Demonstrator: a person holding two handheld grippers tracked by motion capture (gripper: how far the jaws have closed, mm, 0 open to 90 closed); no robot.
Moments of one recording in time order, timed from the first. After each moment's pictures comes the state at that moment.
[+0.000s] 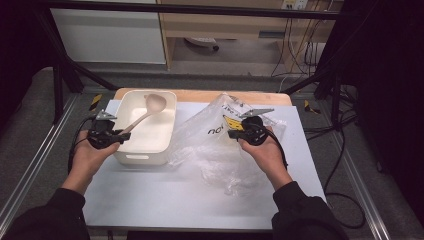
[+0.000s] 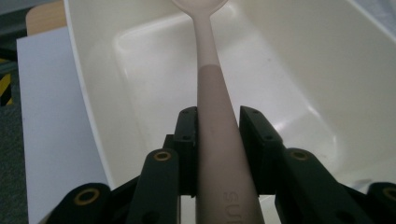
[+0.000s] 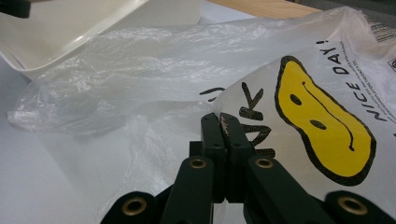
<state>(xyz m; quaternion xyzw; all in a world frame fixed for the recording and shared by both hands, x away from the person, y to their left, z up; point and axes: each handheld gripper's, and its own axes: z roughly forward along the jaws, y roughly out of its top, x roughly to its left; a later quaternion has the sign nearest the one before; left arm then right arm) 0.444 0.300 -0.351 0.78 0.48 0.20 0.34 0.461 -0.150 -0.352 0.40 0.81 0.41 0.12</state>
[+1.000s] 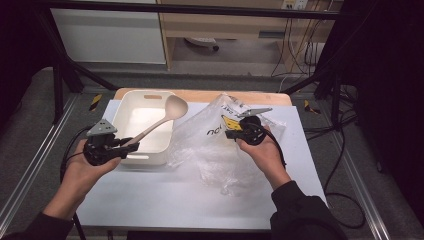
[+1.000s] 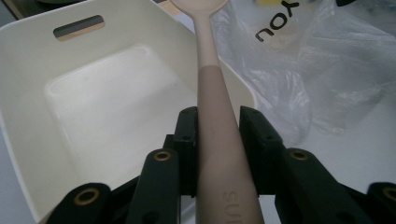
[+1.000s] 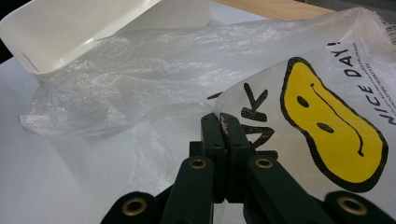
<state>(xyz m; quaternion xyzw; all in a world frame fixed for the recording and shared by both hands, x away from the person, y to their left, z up) 0.375 0.269 -0.317 0.81 0.38 0.18 0.41 0.462 -0.145 -0.352 0.40 0.81 0.42 0.11</state>
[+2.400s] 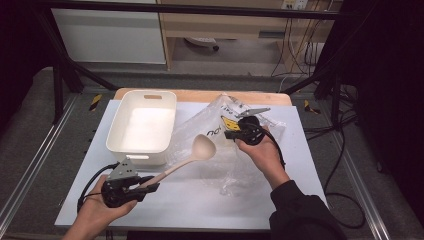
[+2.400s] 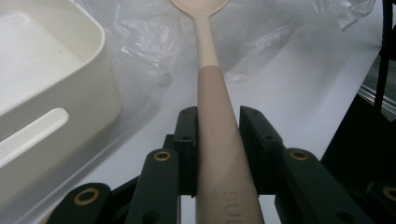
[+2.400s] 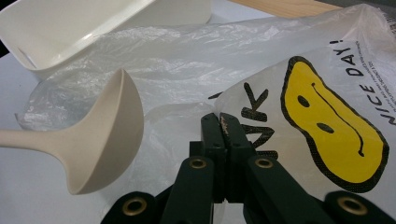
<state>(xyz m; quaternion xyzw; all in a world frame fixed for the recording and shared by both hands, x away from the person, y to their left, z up) 0.305 0.221 -0.360 0.85 0.31 0.11 0.41 0.463 -0.142 -0.354 0.40 0.81 0.41 0.11</state>
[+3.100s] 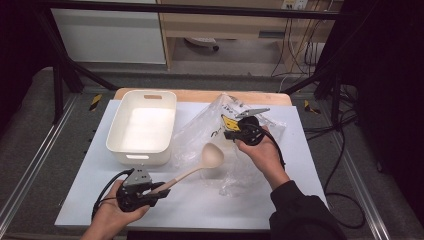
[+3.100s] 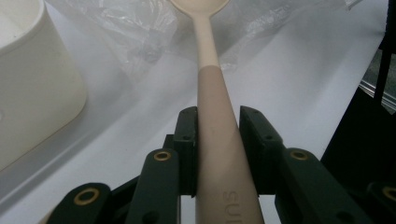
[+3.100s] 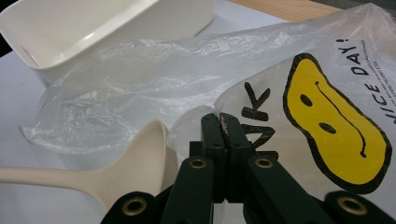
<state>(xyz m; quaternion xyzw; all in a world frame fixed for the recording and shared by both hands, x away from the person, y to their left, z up) 0.307 0.196 -0.384 0.86 0.31 0.09 0.40 0.462 -0.141 -0.353 0.39 0.81 0.42 0.11</state>
